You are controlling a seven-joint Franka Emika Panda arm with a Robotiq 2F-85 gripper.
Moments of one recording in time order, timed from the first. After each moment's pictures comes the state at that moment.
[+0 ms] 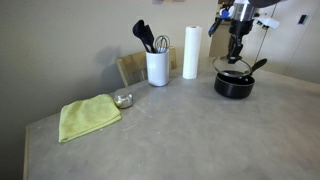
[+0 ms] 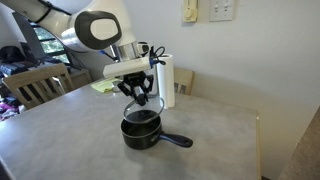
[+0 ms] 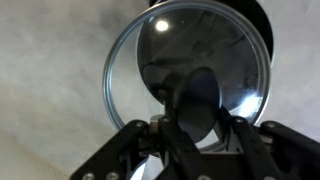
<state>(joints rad) -0.19 0.36 -0.02 -1.98 -0.12 2.45 -0.75</state>
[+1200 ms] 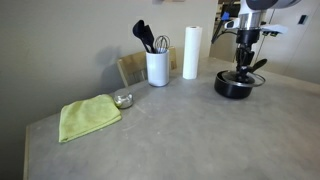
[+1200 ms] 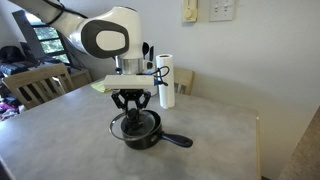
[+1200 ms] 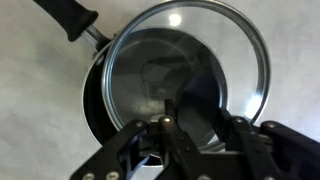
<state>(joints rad) -0.24 0.40 -0.01 -1.97 0.03 2.25 -0.94</state>
